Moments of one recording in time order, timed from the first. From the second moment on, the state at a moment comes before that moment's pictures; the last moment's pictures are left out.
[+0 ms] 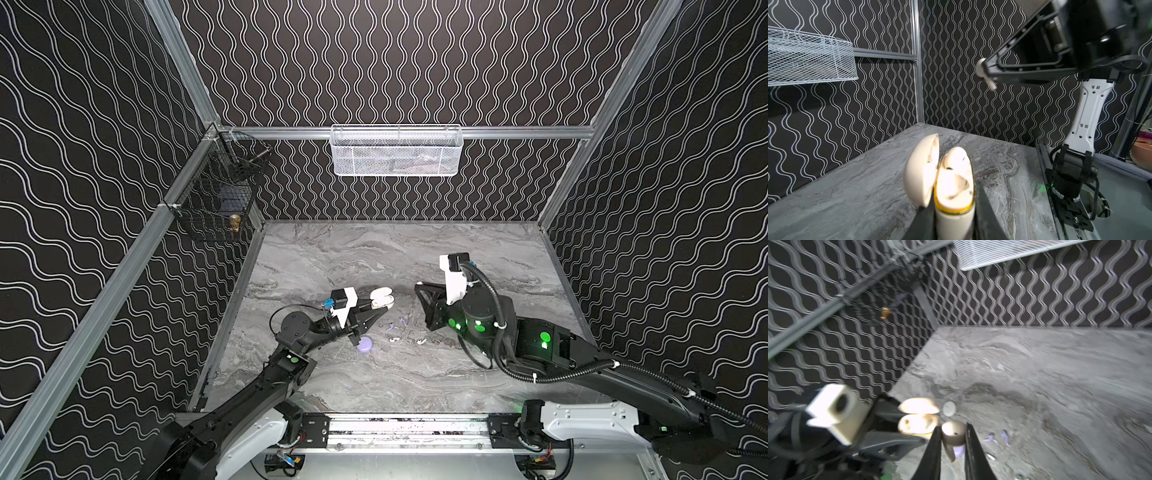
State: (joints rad) left arm -0.51 0.89 0.33 0.77 0.63 -0.14; right arm 1.23 1.10 1.19 -0.38 0.53 0.52
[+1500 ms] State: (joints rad) left arm -0.67 0.77 0.38 0.60 0.40 -0.09; right arm 1.34 1.26 0.91 0.39 0.58 0.21
